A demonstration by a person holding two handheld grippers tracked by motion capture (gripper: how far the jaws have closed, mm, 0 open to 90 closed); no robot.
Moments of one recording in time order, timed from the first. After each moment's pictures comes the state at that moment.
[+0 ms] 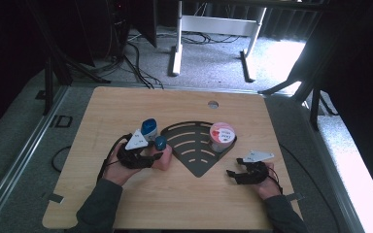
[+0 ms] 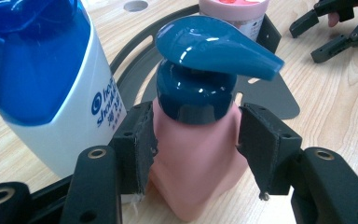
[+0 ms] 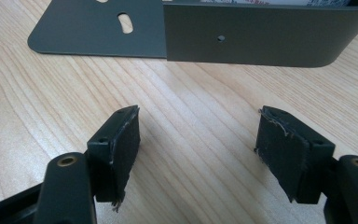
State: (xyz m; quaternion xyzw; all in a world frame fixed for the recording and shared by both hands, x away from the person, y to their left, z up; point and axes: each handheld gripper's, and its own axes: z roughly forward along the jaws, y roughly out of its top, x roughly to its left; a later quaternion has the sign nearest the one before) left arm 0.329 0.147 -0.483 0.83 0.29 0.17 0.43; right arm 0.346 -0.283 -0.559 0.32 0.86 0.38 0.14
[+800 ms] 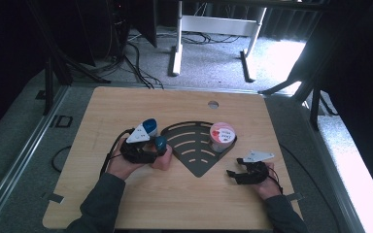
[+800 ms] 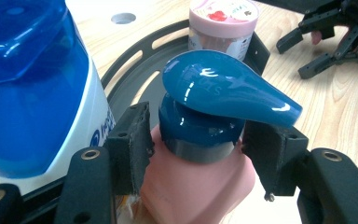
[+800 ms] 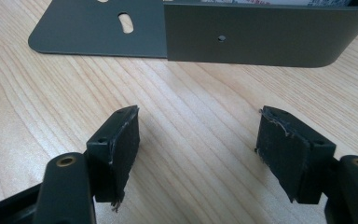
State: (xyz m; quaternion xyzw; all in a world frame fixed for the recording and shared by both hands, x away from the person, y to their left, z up) left arm 0.346 0.145 -0.481 0.83 0.28 0.14 0.46; right arm 0.346 -0.282 -0.559 0.32 0.86 0.38 0.14
